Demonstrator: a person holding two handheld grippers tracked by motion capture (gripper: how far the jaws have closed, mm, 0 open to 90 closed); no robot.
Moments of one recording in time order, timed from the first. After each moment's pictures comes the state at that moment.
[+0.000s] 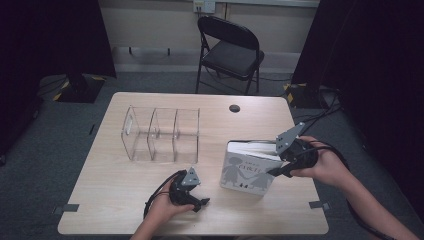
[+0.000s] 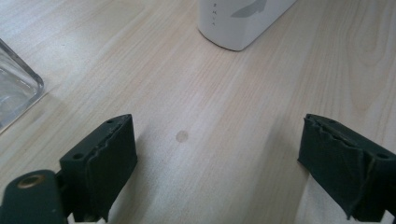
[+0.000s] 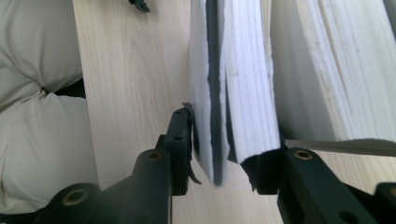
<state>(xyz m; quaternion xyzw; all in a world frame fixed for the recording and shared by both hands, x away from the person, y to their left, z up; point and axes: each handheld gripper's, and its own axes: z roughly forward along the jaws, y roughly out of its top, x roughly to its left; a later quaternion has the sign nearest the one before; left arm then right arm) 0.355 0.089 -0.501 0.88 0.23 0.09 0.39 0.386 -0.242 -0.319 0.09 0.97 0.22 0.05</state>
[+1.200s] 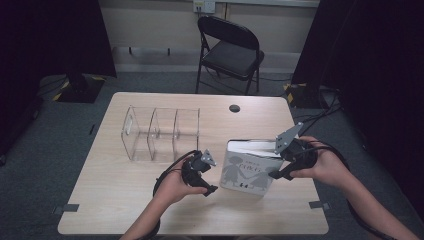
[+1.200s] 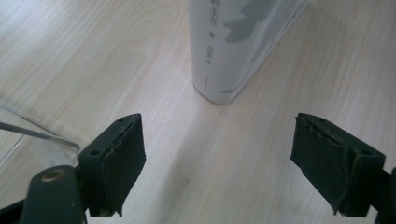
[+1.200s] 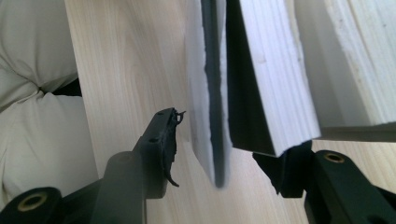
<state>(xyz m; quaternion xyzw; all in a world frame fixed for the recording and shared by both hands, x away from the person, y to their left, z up) 0.386 0.053 -0.424 0.93 0.22 0.05 0.30 0.388 -0.242 -0.322 0.11 0.97 0.21 0.05</state>
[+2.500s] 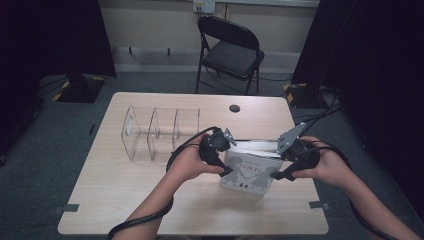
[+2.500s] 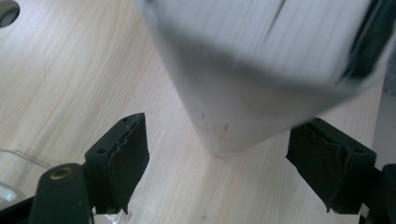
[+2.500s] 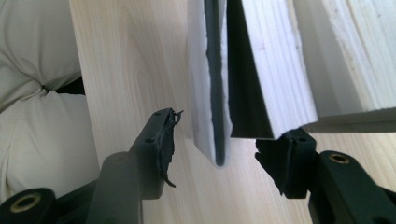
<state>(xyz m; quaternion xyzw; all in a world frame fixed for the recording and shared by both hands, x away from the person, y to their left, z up) 0.408 0.006 -0.346 0.94 0.17 0.06 0.27 0.387 -0.246 -0.321 0.11 0.97 0.21 0.04</state>
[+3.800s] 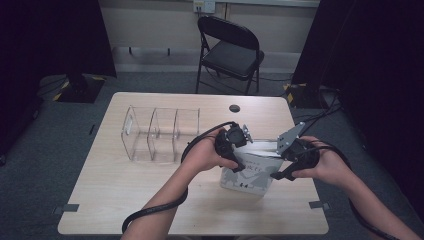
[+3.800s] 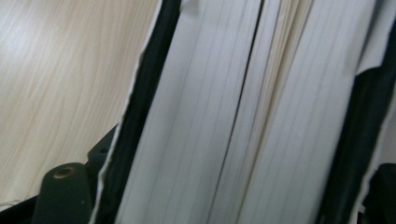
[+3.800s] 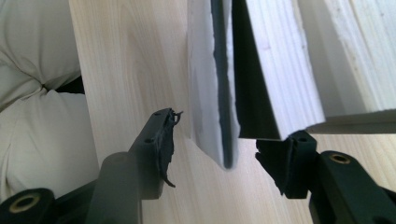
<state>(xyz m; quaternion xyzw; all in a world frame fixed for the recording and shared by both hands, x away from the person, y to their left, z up) 0.419 -0.029 -0.335 0.96 0.12 0.05 0.26 0.389 -0.246 -0.322 0.11 0.97 0.21 0.04</state>
